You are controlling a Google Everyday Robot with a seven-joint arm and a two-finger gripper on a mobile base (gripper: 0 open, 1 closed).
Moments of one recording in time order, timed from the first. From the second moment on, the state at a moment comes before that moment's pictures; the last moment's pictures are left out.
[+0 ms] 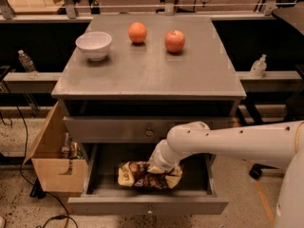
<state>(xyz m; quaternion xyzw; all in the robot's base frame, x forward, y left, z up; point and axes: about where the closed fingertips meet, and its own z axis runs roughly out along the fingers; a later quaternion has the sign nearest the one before) 0.532 -0.003 0.527 -0.65 0.72 0.10 0.21</state>
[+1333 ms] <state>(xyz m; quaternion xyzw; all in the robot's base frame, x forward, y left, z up) 0.530 -0.001 0.525 -0.66 0.72 0.11 0.21</state>
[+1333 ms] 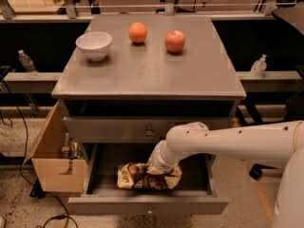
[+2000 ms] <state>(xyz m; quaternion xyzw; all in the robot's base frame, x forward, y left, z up) 0.529 0.000 0.523 -0.66 0.72 0.11 0.21</state>
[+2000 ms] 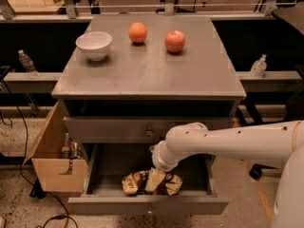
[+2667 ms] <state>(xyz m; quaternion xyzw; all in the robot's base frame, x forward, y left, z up) 0.520 -0.011 0.539 -0.65 0.72 0.10 0.21</state>
